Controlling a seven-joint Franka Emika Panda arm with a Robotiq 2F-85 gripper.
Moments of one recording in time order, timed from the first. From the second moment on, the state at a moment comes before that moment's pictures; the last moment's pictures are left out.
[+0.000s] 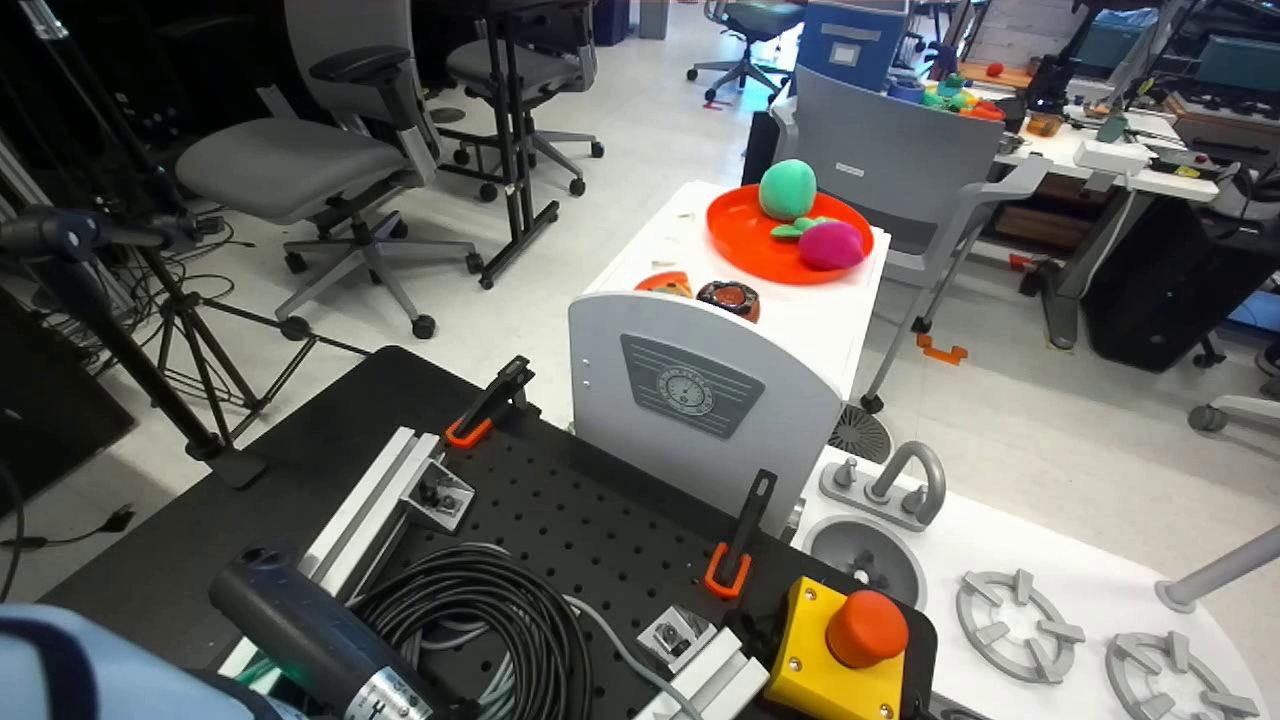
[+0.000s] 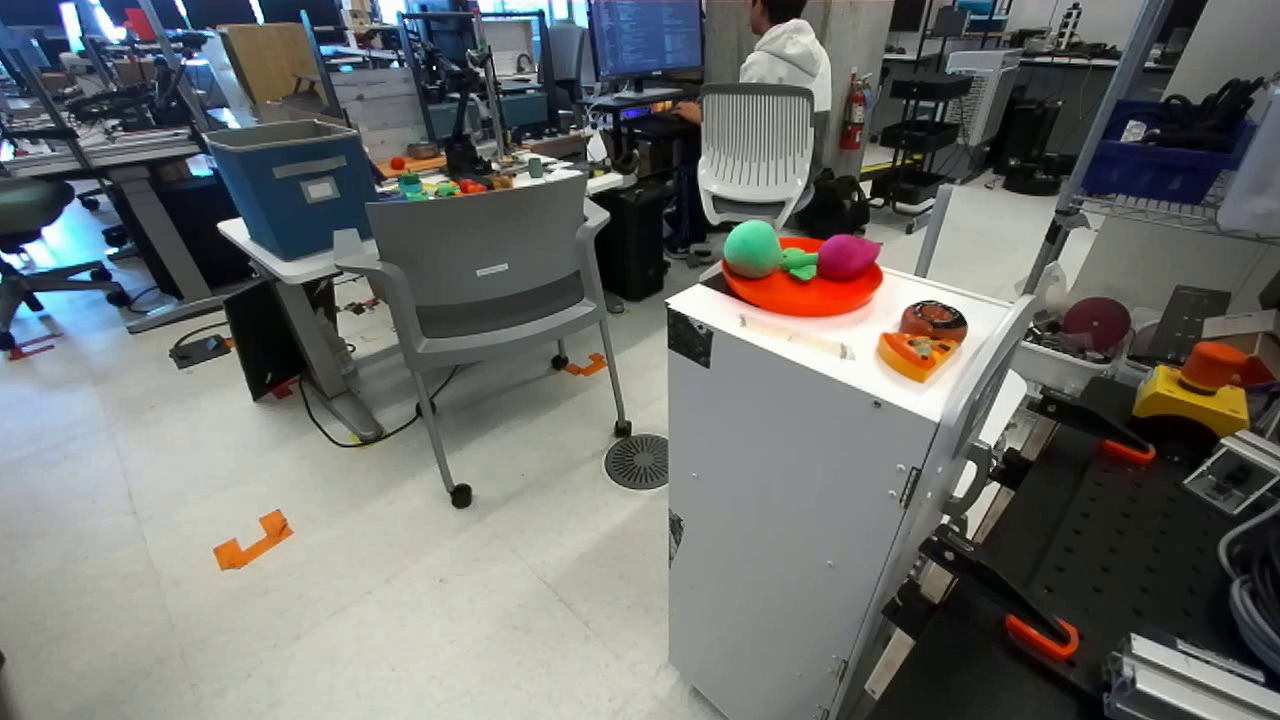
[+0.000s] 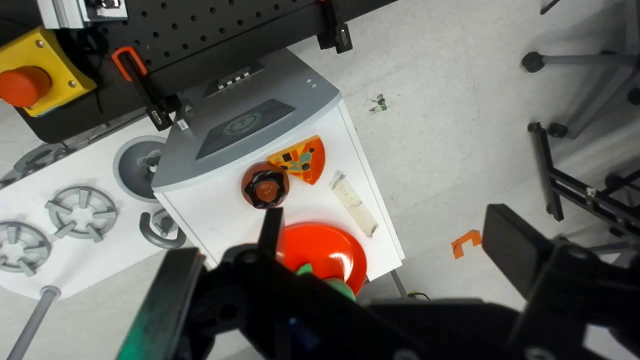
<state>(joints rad) 0.02 -0.84 -0.02 -2.64 0.17 1.99 0.26</state>
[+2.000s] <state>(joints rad) -0.15 -0.35 -0.11 -2.32 0.24 1.80 0.43</state>
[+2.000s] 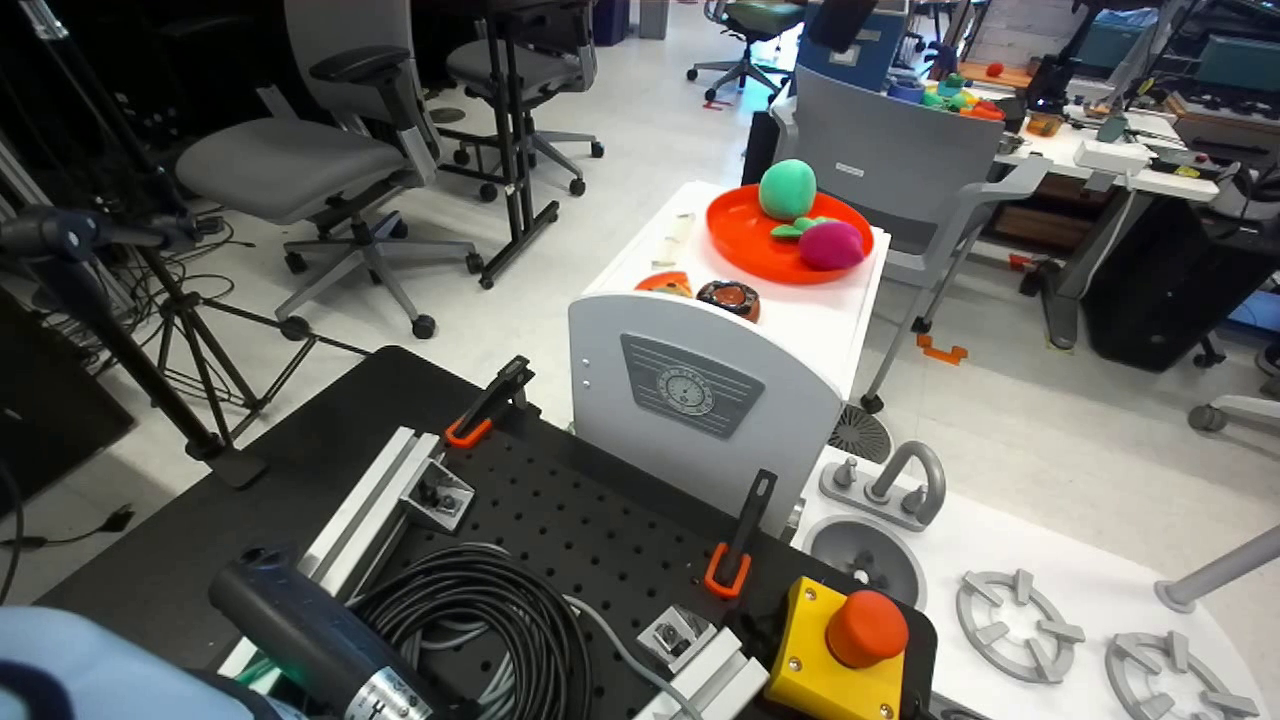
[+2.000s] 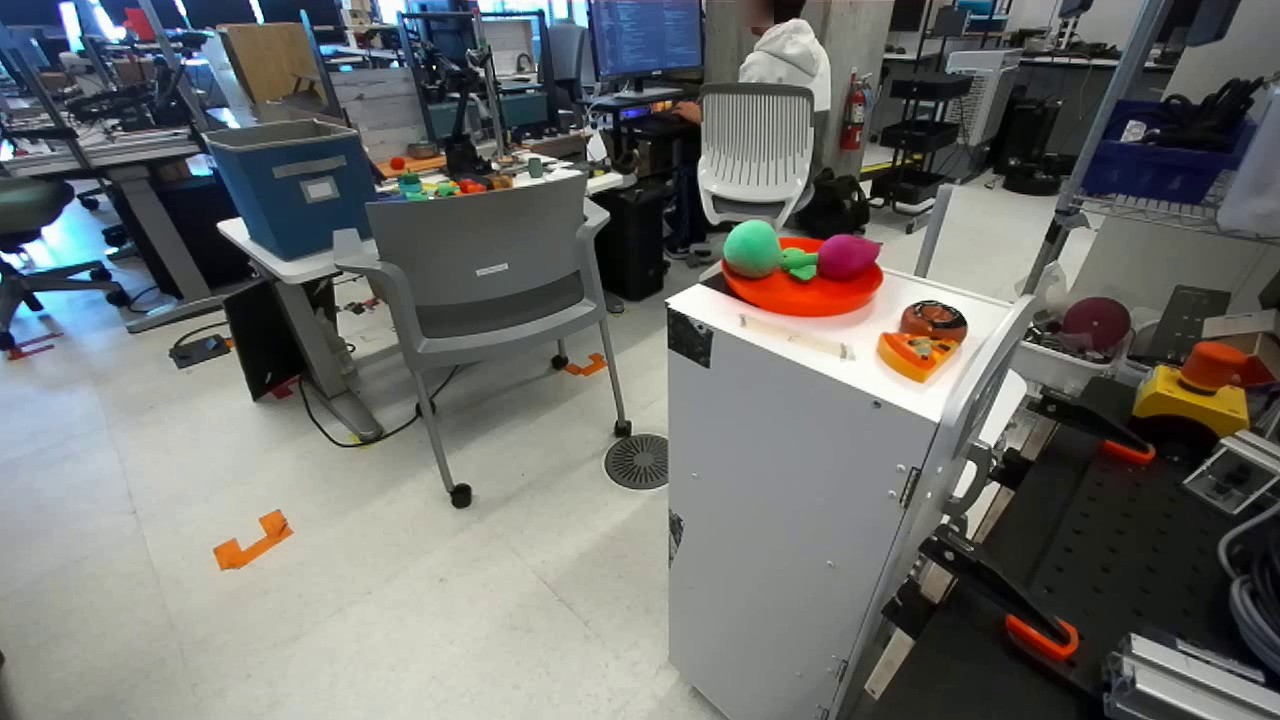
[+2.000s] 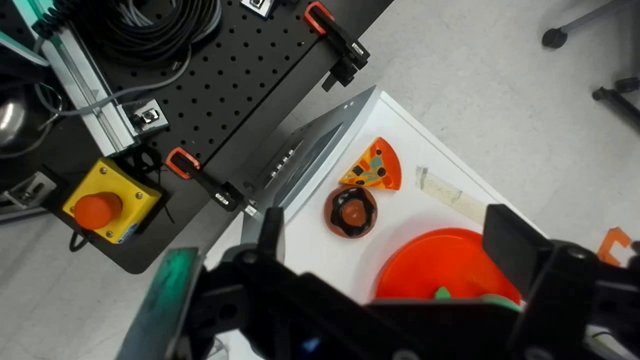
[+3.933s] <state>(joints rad) -0.13 -0.33 0.01 -2.29 -0.02 1.81 0.75</state>
